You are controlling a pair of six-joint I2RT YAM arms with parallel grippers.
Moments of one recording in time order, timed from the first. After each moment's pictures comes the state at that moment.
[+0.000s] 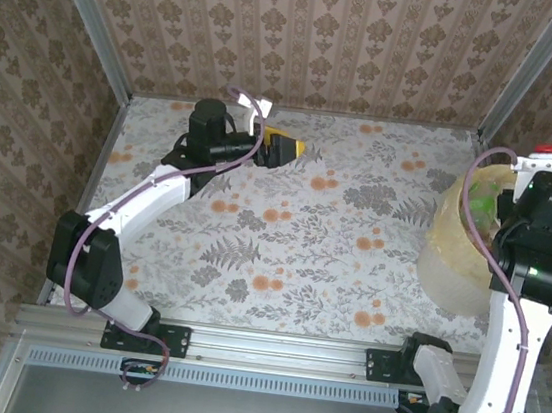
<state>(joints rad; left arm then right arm) -0.48 1.52 1.20 0.17 0.78 -0.52 -0.32 0.89 1.34 -0.83 0.43 -0.50</state>
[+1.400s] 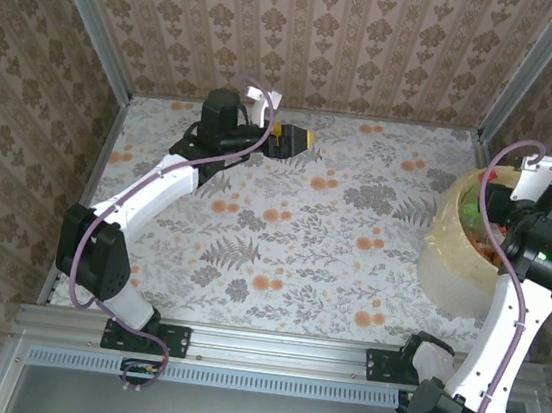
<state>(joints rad) -0.52 1.58 1.34 -0.01 0.68 -0.52 -0.51 0.95 1.32 -0.87 -0.19 -0.25</state>
